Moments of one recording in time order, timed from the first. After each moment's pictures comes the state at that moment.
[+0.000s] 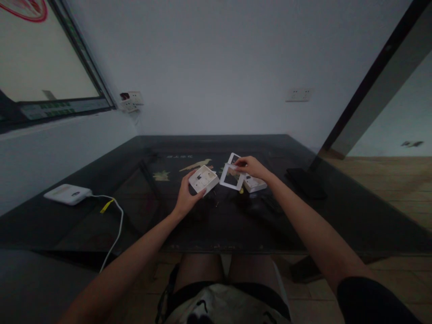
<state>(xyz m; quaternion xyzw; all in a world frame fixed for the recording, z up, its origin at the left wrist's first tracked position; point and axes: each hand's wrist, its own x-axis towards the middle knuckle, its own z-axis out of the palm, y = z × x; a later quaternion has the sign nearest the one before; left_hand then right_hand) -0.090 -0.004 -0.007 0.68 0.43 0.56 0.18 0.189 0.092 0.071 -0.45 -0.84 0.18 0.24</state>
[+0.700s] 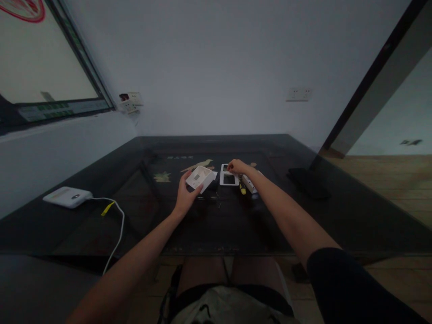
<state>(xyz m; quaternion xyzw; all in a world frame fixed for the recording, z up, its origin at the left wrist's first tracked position) -0.097 0.011 -0.012 0.60 0.47 0.60 0.24 0.143 0.157 0.036 -0.53 -0.83 0.13 0.08</state>
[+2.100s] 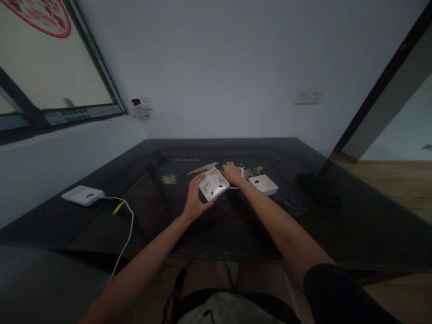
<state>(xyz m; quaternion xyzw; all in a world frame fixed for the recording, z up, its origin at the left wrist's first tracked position) -0.090 -0.014 0.007 0.75 0.40 0.52 0.04 0.080 0.127 0.029 -0.55 -0.83 -0.01 0.11</state>
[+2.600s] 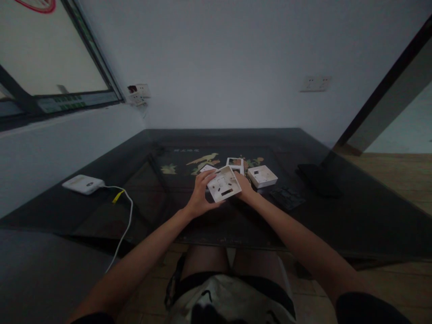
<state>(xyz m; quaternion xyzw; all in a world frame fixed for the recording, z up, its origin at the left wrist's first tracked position) -0.072 -0.033 0.013 0.82 0.29 0.49 0.00 0.117 0.028 0.013 -0.49 -0.86 0.06 0.15</state>
